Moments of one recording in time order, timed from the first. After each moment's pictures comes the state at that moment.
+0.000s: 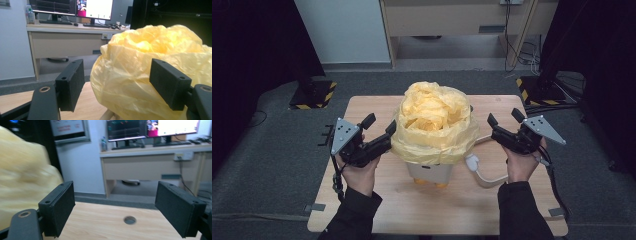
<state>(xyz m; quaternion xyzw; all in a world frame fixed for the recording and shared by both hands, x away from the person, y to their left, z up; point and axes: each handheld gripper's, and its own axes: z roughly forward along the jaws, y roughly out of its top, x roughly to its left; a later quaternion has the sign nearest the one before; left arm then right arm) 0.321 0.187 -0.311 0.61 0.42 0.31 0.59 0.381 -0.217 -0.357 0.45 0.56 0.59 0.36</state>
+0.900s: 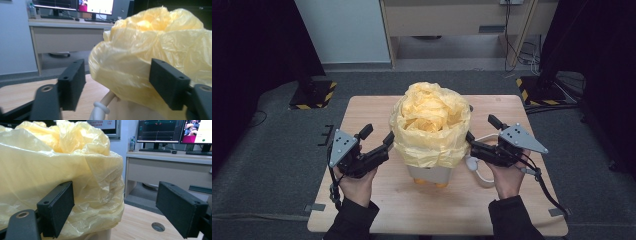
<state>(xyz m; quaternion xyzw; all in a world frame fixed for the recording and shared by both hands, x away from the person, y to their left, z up) 0.308 0.195 -0.329 0.62 0.43 0.31 0.58 0.344 -0.167 -0.341 0.36 0.63 0.60 0.33</state>
